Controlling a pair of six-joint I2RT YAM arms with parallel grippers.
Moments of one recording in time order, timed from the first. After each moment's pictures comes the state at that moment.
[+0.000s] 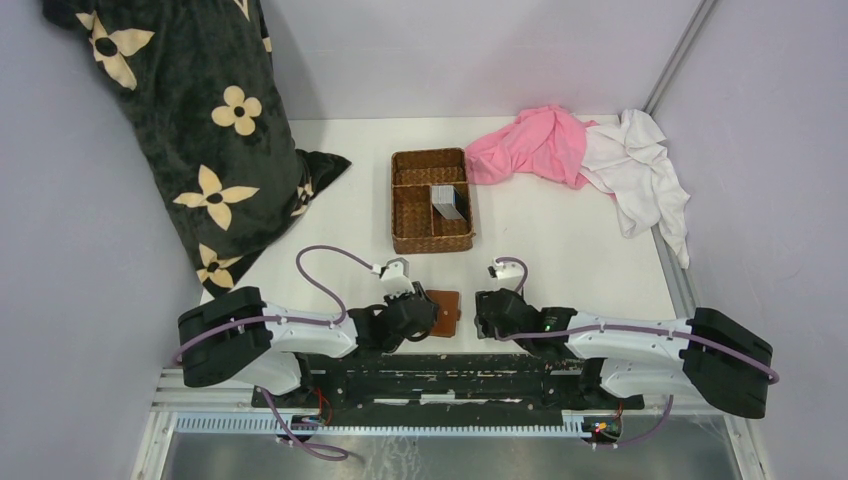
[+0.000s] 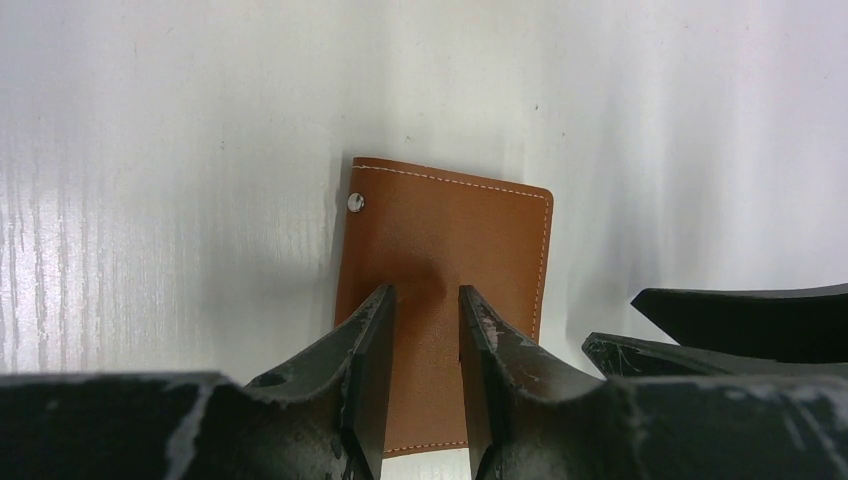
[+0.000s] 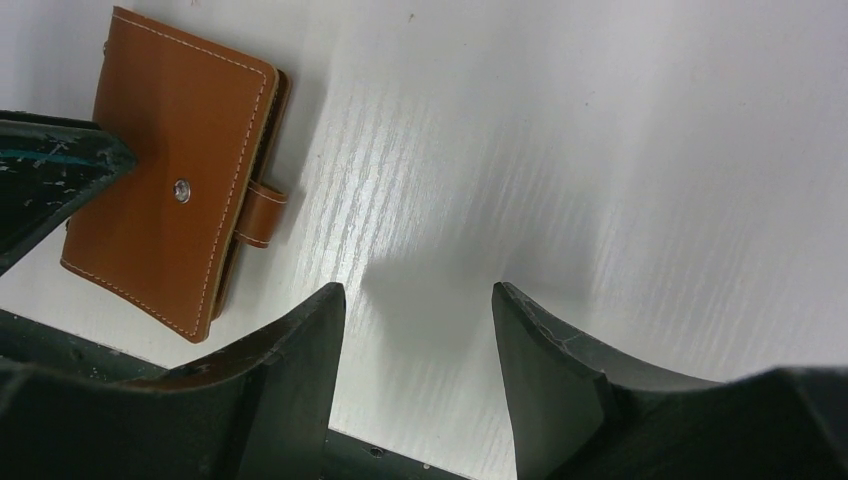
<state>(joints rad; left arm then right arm) -1.20 1.39 0.45 0.18 -0.60 -1.18 1.11 1.14 0.40 -0.17 0.45 0.78</state>
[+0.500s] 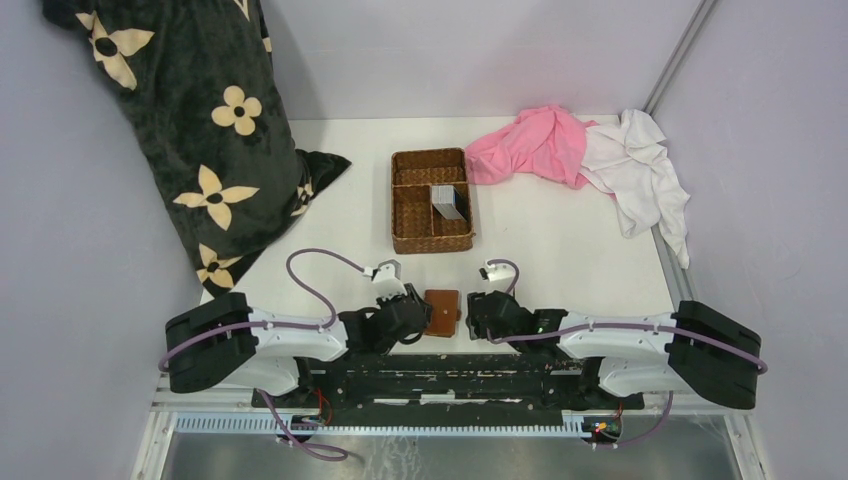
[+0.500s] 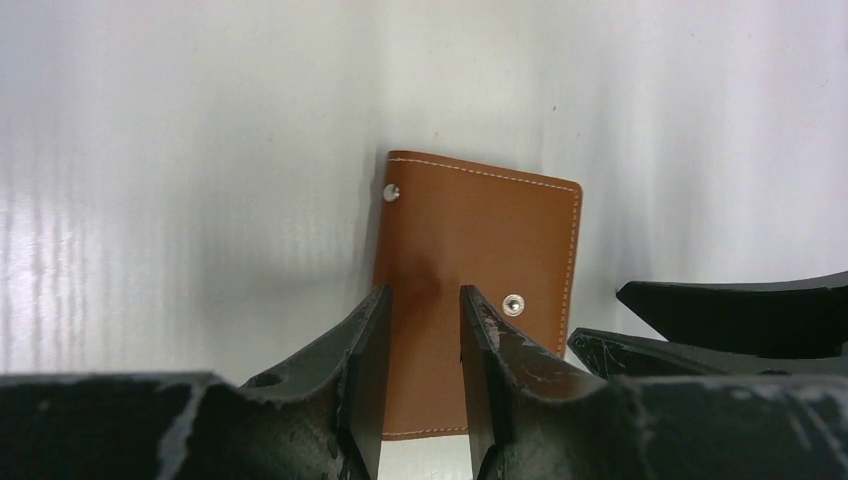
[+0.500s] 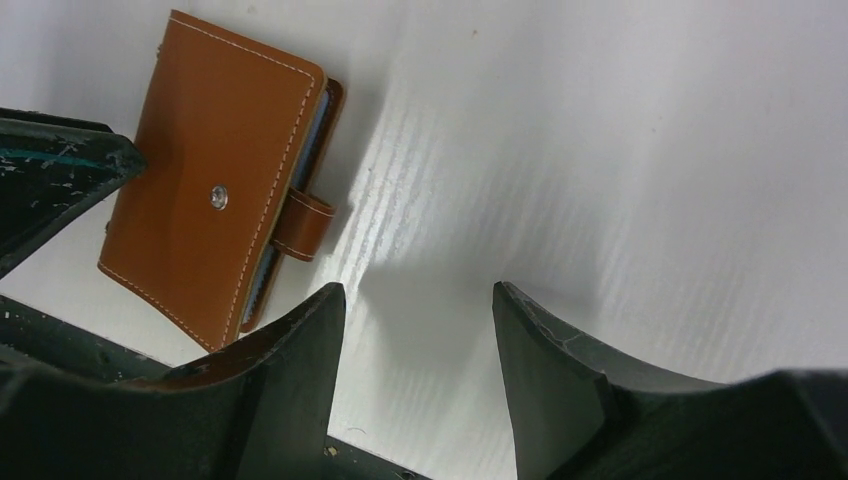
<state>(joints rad) -1.20 1.33 0.41 0.18 -0.61 -1.19 1.14 1.20 0.40 -0.06 0.45 0.77</state>
